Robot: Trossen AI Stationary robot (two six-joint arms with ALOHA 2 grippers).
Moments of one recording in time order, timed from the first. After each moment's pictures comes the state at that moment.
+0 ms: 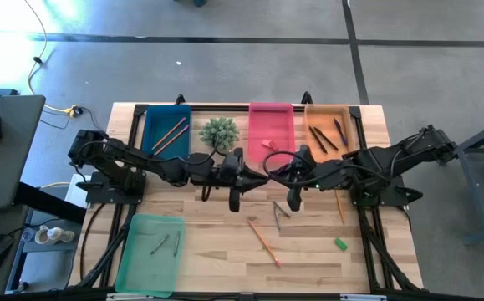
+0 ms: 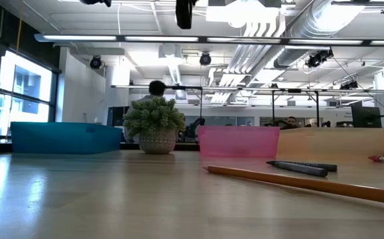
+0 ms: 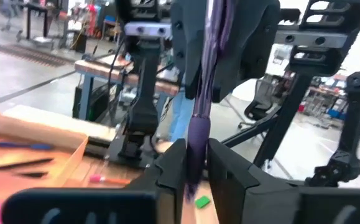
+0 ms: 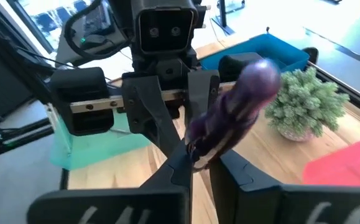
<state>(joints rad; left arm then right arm) -0.01 1.59 0.98 0.63 -0.09 -0.26 0.37 1.26 1.29 -0.51 0.50 0.51</state>
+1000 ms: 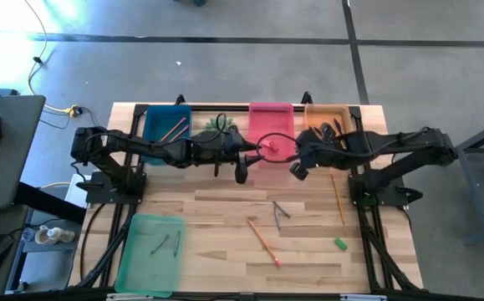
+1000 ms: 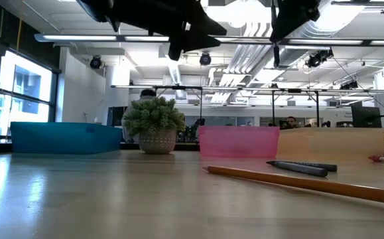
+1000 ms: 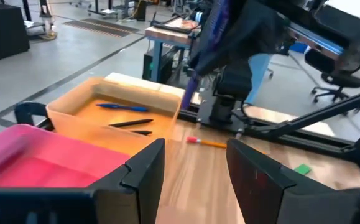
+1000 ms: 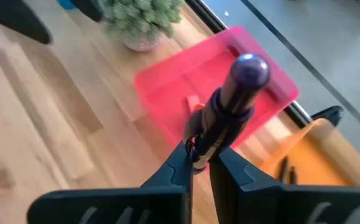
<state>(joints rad) 0.20 1.59 0.98 0.42 -0.09 -0.16 0.09 1.26 1.29 -1.07 0.58 0.51</state>
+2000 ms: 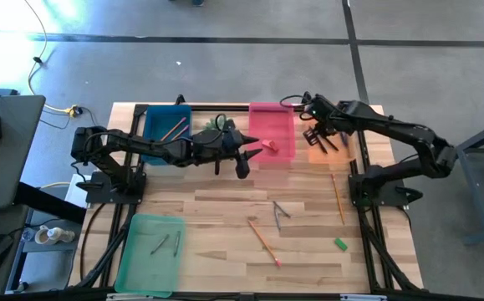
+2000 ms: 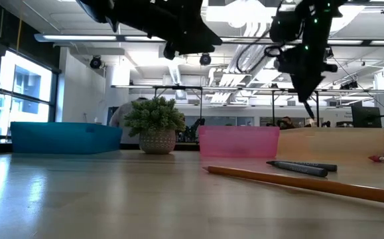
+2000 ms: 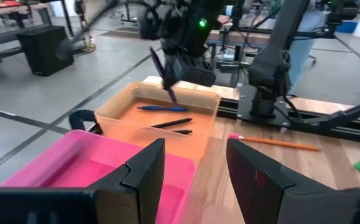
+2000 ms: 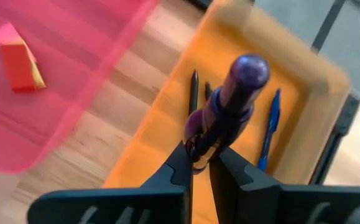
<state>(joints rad) 0.22 1.59 0.98 0.40 -0.22 -0.04 -0.62 1.26 1.02 -1.02 0.30 0.33</state>
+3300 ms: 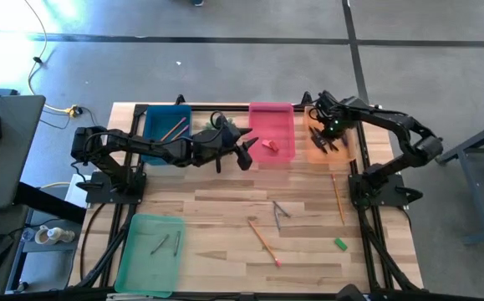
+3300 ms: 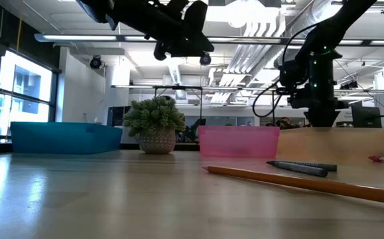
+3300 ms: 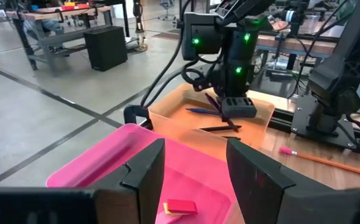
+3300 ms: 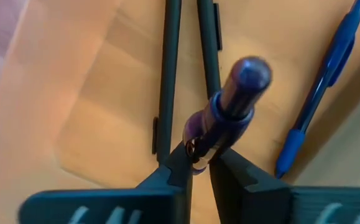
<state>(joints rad) 0.22 1.59 0.98 0.40 -0.44 -0.08 -0.94 1.45 0.87 -0.90 0.06 0.07</state>
